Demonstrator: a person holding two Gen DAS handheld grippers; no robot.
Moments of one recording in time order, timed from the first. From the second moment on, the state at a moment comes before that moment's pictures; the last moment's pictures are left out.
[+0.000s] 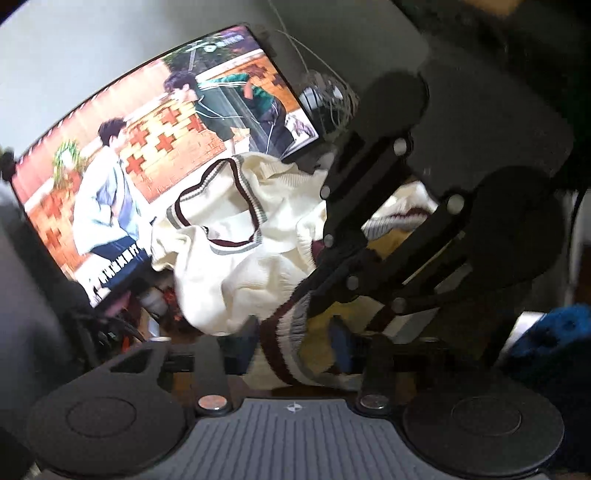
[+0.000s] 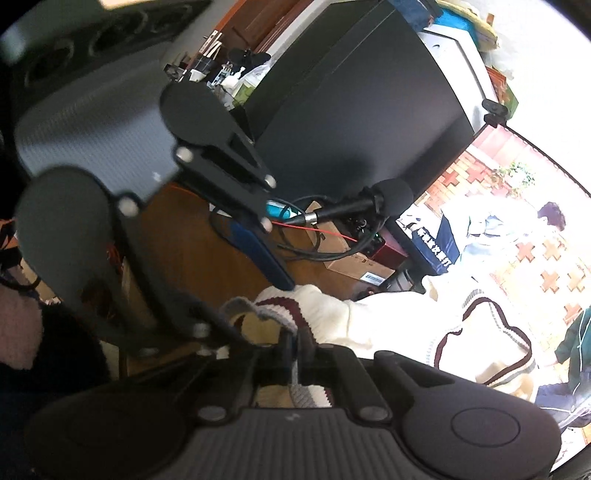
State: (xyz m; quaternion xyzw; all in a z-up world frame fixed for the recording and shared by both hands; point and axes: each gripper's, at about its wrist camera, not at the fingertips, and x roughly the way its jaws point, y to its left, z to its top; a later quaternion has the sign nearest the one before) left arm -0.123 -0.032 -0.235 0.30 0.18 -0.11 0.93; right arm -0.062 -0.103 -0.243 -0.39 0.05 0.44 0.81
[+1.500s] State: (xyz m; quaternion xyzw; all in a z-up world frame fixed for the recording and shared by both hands) left arm -0.116 0.081 -0.241 -0.13 0.18 -0.12 0.97; right arm -0.098 -0.227 -0.286 -0.11 0.22 0.02 0.97
